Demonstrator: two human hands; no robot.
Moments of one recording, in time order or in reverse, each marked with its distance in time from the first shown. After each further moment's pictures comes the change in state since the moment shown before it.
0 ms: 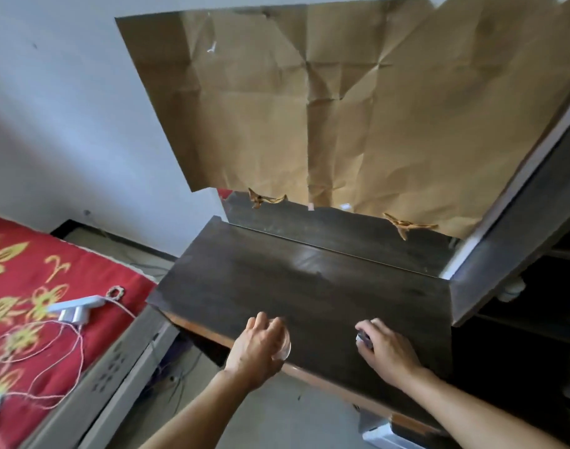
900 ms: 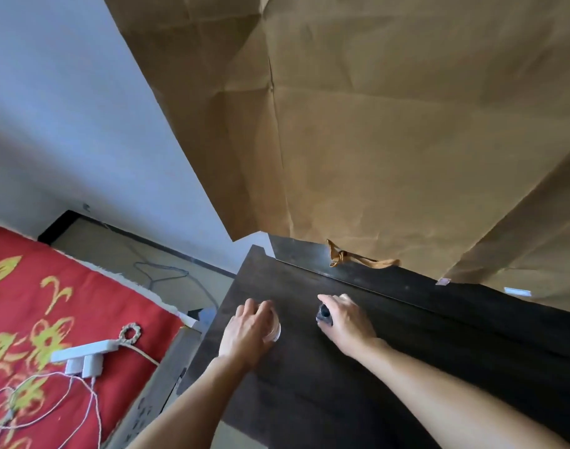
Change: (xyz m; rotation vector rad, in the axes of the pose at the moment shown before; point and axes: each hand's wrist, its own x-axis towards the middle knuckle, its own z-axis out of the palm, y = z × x) left_hand 0.232 -0.251 -0.061 0.009 -0.071 -0.156; right_hand 0.338 -0.178 0.109 0.136 -0.106 -0.060
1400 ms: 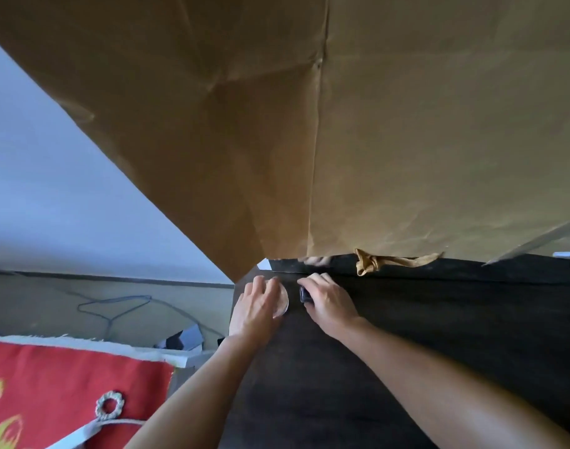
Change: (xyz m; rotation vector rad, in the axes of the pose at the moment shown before) left_hand 0.133 -0.052 0.001 0.103 -0.097 0.321; right_hand 0.087 -0.043 0.049 -0.021 0.118 0.176
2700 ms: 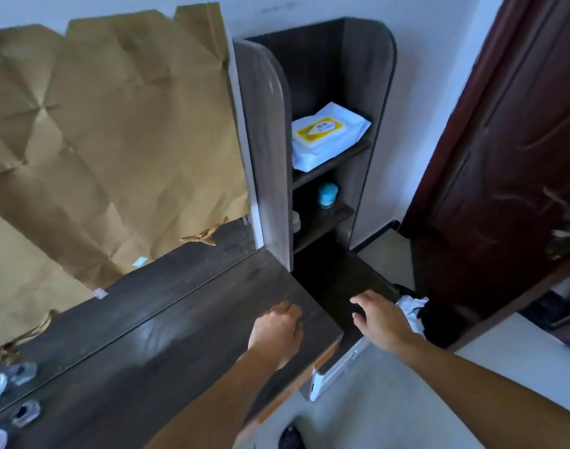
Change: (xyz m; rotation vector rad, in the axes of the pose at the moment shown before) left_hand -0.166 0.543 0.077 0.072 0.001 0.862; right_hand -0.544 0.304 -0.225 -0.098 0.441 0.814
